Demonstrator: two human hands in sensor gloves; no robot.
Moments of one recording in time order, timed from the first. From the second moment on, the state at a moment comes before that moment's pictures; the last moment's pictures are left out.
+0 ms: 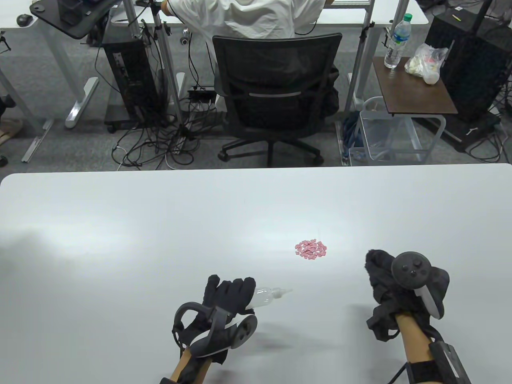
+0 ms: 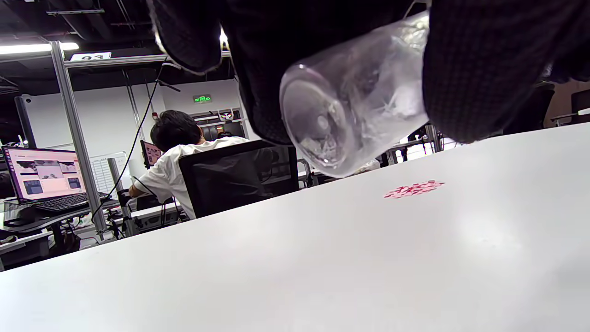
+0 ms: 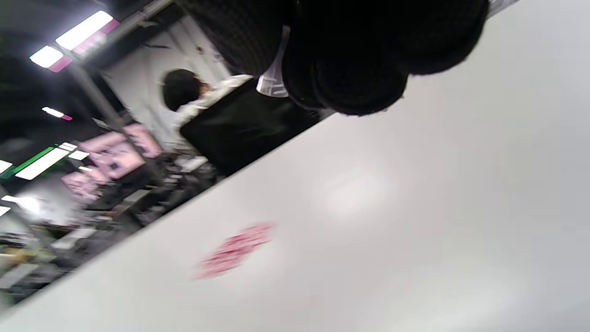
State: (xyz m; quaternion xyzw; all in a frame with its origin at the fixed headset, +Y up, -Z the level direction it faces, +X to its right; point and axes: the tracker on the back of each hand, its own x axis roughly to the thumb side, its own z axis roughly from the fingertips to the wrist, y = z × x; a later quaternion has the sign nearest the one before) left_hand -0.104 -0.704 -0.259 0.10 -0.21 -0.10 0.97; right_hand 0.288 -0.703 -0.323 -0.11 -0.03 0.96 0.24
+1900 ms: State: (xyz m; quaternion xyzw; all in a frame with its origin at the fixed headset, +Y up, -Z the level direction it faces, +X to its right) left_hand -0.103 -0.709 -0.263 0.08 -0.21 -0.11 0.97; right_hand 0.360 -0.755 -0.301 -0.28 0.04 0.96 0.04
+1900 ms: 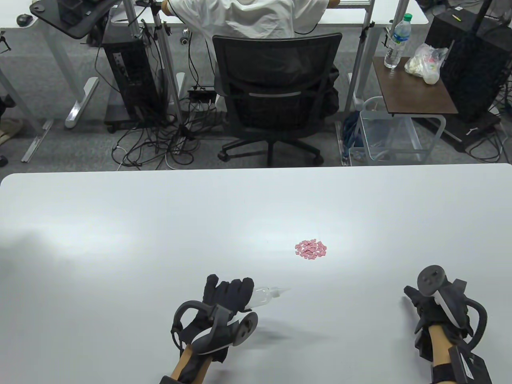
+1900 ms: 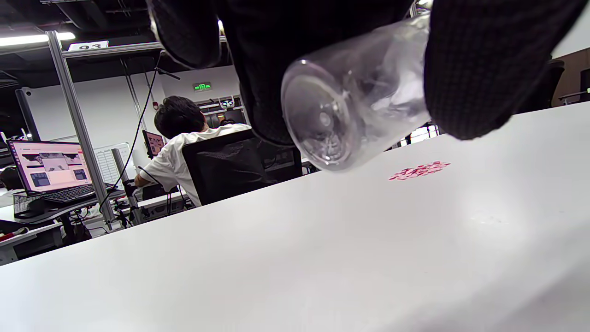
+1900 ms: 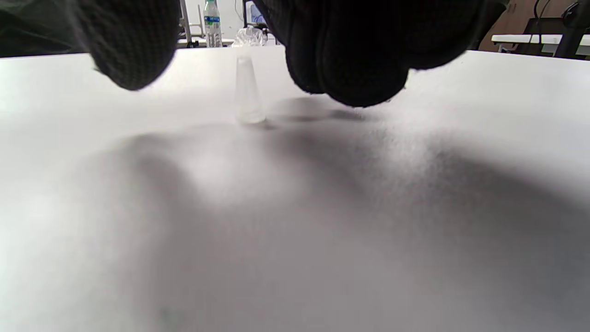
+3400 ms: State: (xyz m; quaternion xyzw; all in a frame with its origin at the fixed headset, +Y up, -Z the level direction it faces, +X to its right) left_hand -0.098 -0.723 -0.366 0.04 -0.15 -0.27 0.95; right_hand 0.261 -0.710 -0.287 -0.06 -0.13 0.98 0.14
